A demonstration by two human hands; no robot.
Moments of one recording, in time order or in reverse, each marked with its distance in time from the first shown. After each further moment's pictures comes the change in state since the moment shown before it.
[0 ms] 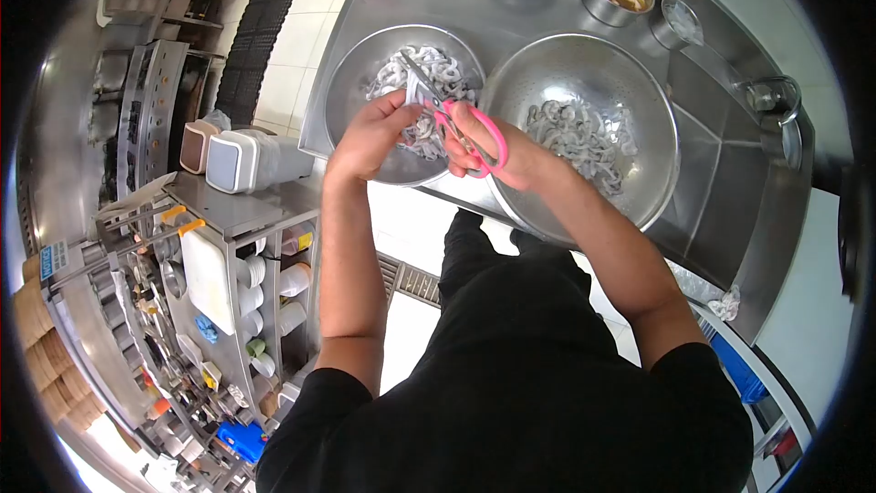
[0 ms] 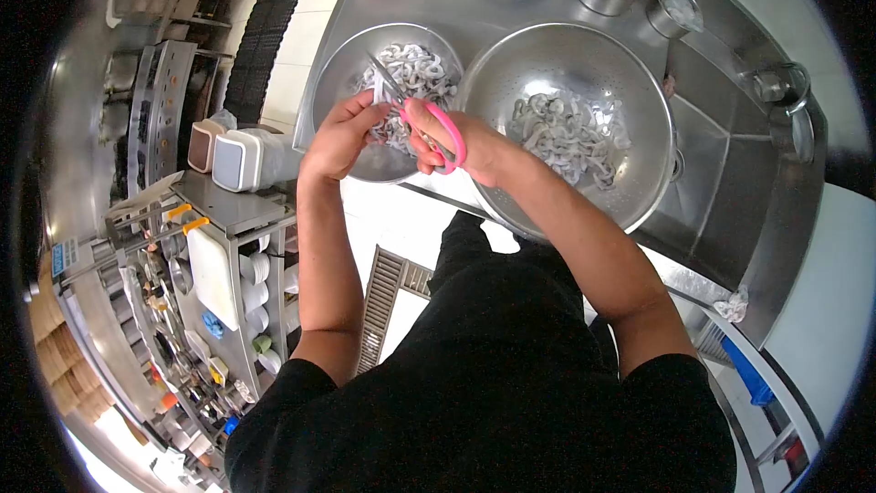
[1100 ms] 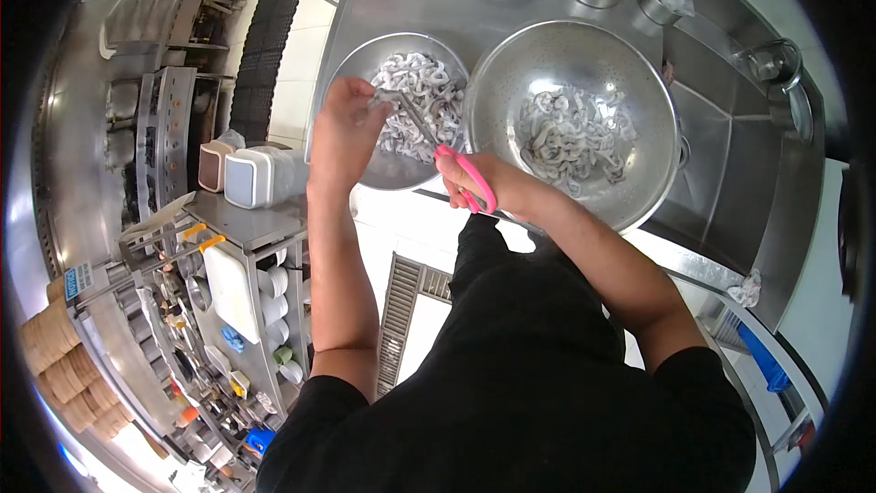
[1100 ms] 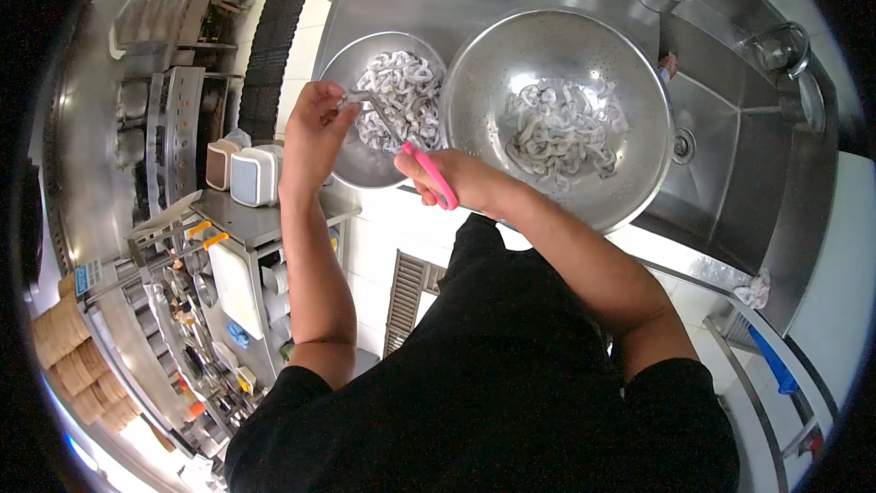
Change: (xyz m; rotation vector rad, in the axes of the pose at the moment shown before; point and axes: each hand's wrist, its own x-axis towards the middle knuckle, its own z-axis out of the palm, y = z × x) left_hand -0.012 0.036 0.012 0.630 0.401 0.281; right_hand -0.040 0.034 0.009 -0.211 0.115 0.113
